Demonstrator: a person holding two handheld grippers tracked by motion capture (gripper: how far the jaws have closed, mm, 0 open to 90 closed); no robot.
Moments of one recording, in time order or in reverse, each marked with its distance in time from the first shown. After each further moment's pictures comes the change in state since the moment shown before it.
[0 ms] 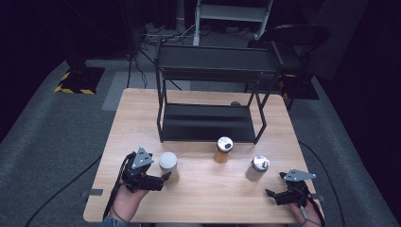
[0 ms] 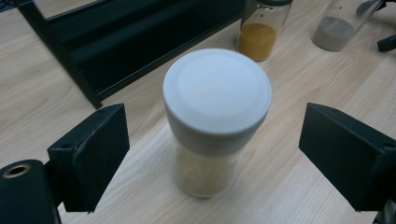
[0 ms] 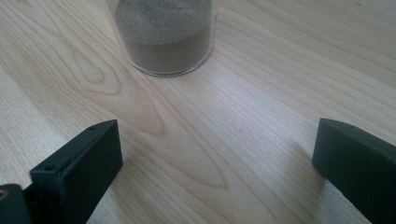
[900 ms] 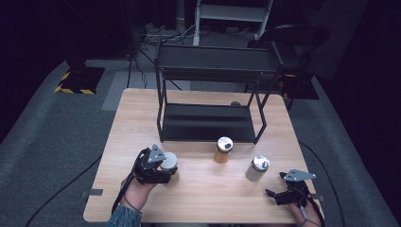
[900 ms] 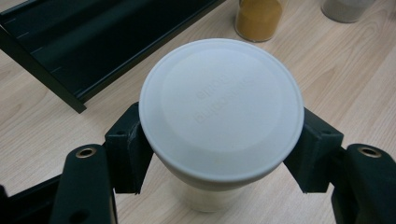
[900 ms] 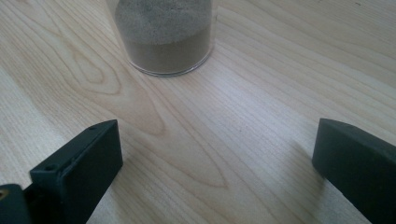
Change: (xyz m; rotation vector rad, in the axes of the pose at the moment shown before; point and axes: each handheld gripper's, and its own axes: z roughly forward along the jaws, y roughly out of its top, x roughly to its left) left arm 0.003 0.020 0.031 0.102 -0.014 0.061; right arm 0.000 0.000 0.000 0.000 0.000 0.000
